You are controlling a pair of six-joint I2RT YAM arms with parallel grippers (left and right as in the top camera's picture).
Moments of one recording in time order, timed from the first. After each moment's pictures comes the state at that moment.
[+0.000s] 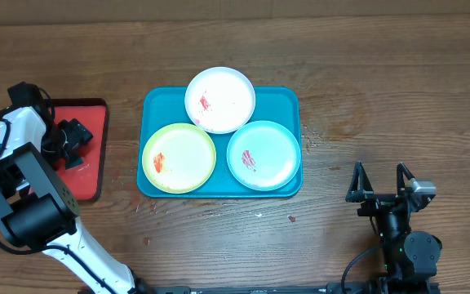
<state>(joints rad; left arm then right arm) 0.50 2.10 1.49 -0.85 -0.08 -0.34 0.00 0.01 0.02 -0.03 -0.06 0.27</state>
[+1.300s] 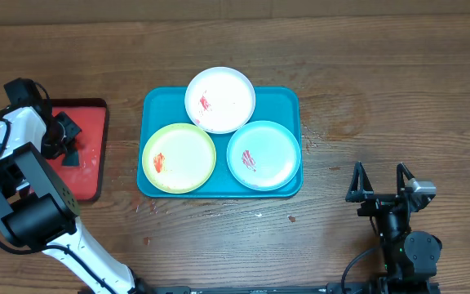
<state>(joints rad) 0.50 2.10 1.49 -0.72 -0.04 -0.30 0.00 0.01 0.02 -0.03 -0.06 0.27</state>
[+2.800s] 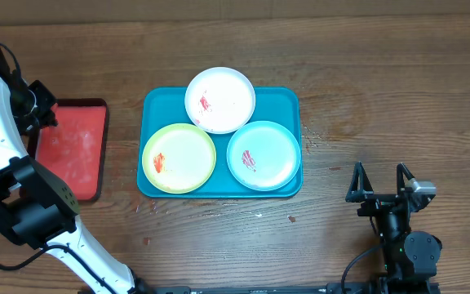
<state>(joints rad) 0.50 2.12 2.04 -1.37 0.07 -0.29 0.00 0.01 0.02 -0.03 -0.06 0.27</state>
